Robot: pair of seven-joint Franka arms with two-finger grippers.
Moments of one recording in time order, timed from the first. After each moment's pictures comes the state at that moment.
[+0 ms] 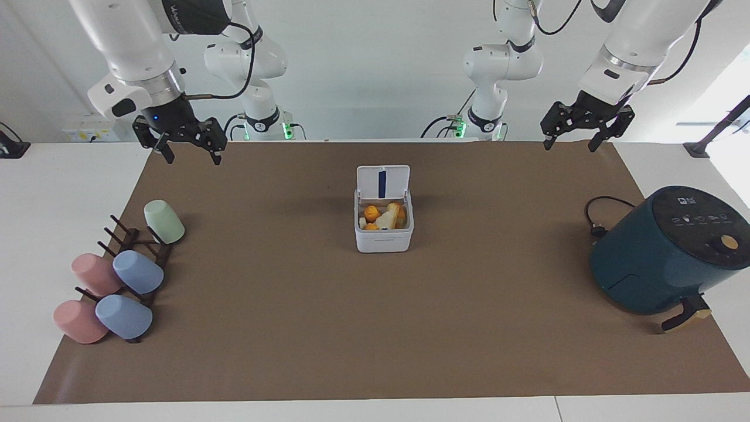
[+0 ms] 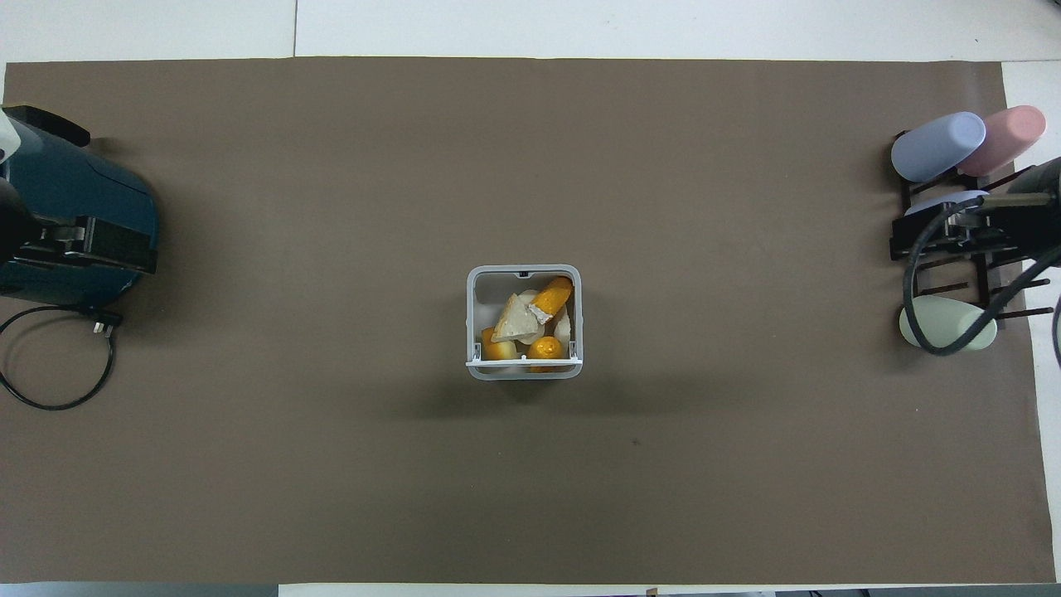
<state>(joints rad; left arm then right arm) -0.08 -0.03 -0.07 -1.52 -0.02 1.49 -0.02 -0.01 -0.02 0.06 -1.56 -0.02 1.51 0.10</state>
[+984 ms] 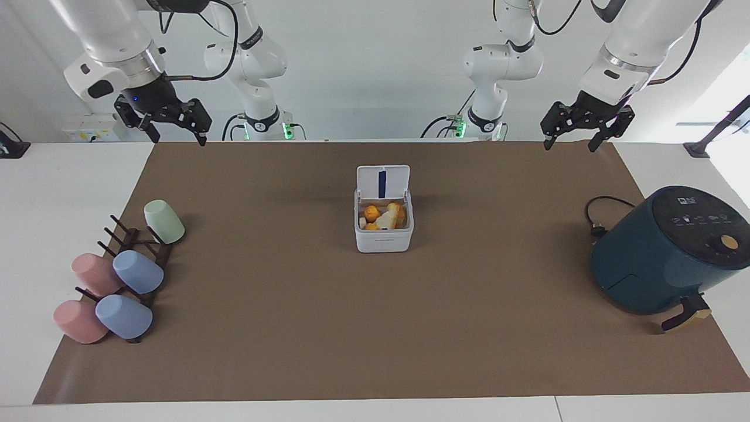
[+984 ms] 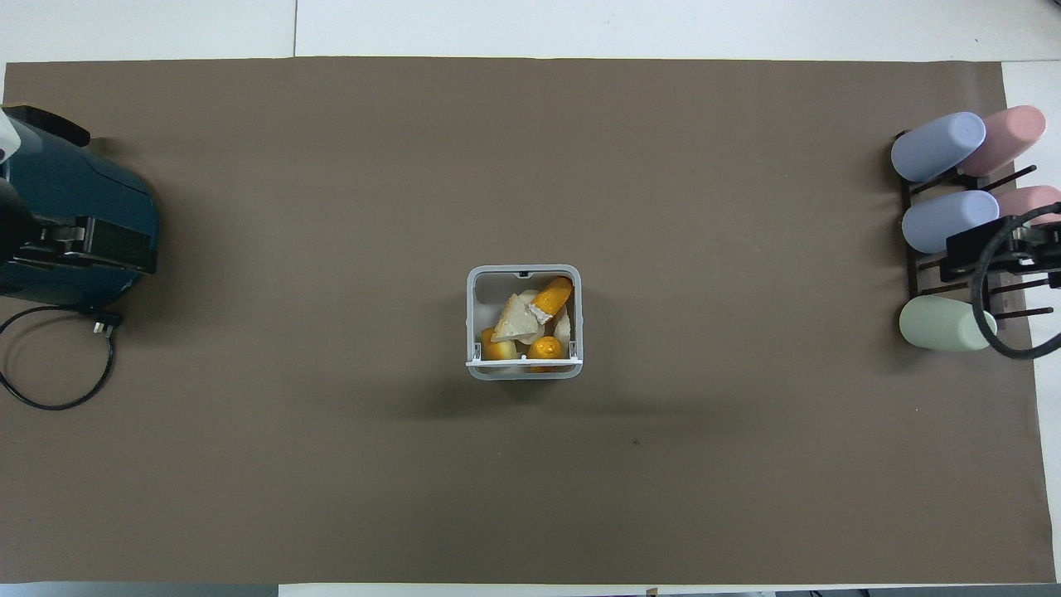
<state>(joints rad) -0.08 -0.03 -0.07 -1.53 -0.02 1.49 -0.02 -0.01 -0.02 0.01 -1.52 -0.02 1.41 0.09</state>
